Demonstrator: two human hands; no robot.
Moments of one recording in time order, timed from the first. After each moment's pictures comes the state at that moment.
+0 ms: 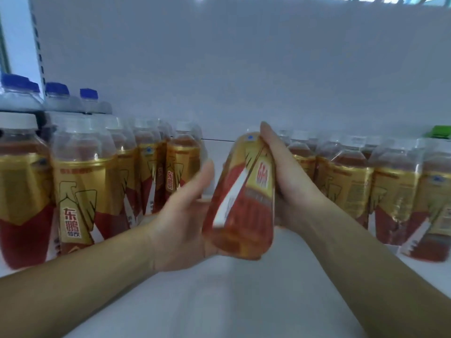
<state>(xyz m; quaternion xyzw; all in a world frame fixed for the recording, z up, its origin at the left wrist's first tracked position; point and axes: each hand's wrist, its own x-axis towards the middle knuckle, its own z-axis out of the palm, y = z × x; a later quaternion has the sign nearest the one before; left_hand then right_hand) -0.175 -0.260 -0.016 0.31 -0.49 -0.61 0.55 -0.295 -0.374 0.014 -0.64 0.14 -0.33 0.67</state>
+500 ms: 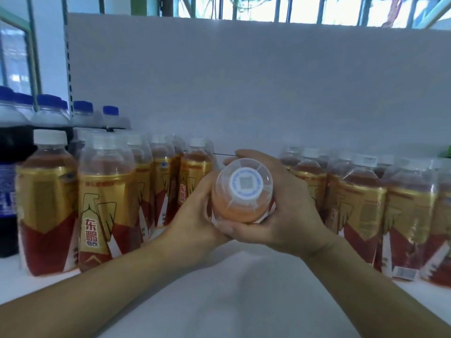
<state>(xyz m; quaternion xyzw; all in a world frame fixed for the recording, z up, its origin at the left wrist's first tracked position) -0.165 -0.259 -0.023 0.42 -0.63 -0.14 0.64 -0.304 -0.352 0.008 -0.85 -0.05 -0.52 0.07</state>
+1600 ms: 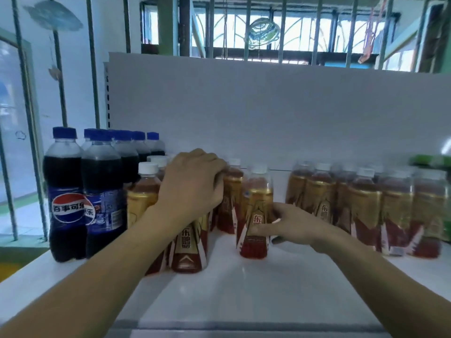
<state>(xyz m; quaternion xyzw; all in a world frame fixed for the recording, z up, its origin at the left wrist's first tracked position) -0.083 -0.176 0.058 0.62 -0.60 0.42 0.28 -0.273 -0.297 0.017 -0.86 0.33 -0.19 0.35</state>
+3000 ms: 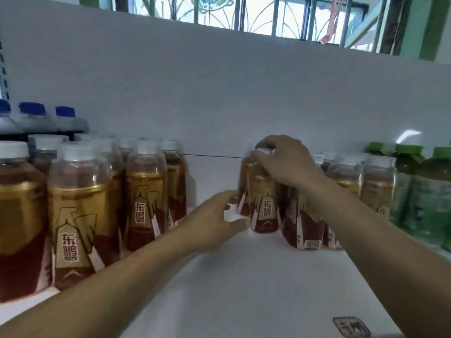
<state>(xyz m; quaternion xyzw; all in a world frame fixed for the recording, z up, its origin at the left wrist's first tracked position) -0.180 -0.298 -0.013 0.64 -0.67 -0.14 0.37 -0.326 -0.390 0.078 -0.83 0.40 -0.39 0.01</state>
